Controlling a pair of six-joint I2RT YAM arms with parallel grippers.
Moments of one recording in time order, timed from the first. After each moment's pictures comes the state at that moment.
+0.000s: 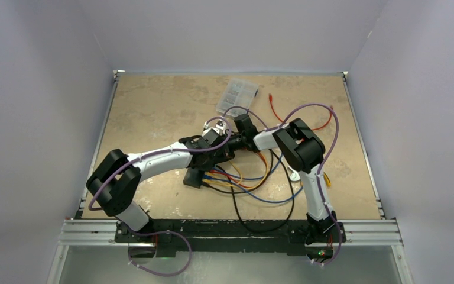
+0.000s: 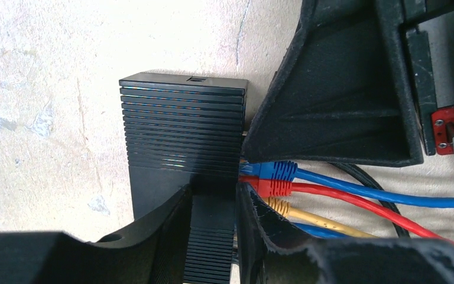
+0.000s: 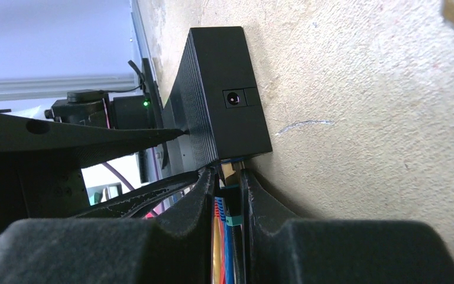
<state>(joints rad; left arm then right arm) -0.79 1.60 0.97 -0.56 -0.35 -0.48 0.60 2.22 1.20 0.28 -1.01 0.67</state>
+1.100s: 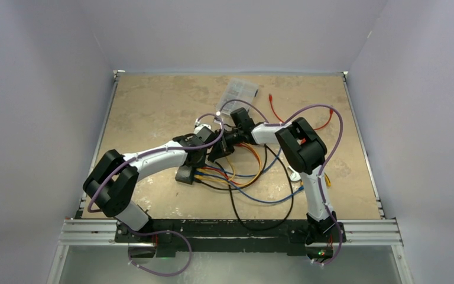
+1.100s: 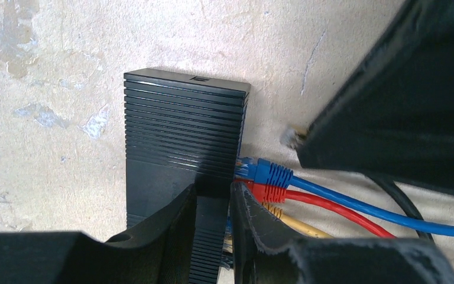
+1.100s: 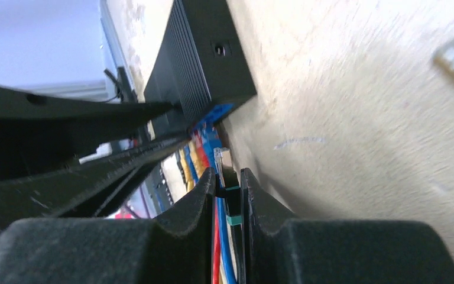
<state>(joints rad) -0.72 1.58 0.94 -0.55 -0.40 -0.50 0.60 2.19 1.30 0.04 -0.93 0.54</state>
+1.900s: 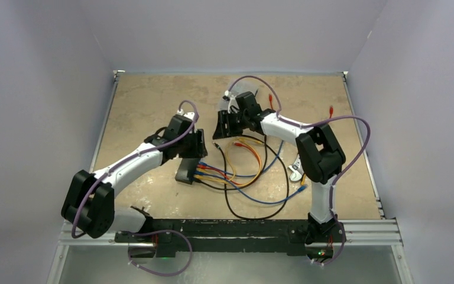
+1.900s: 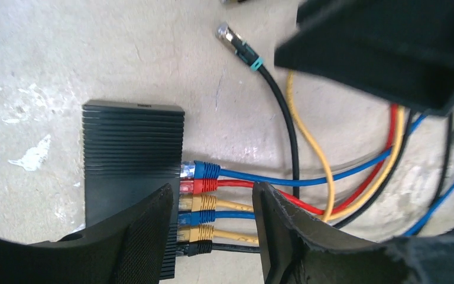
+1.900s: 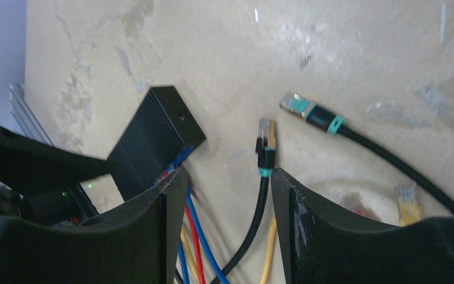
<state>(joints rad) -0.55 1.38 0.86 -0.40 0.01 -0.49 0.58 1.99 1.41 -0.17 -0.47 0.44</state>
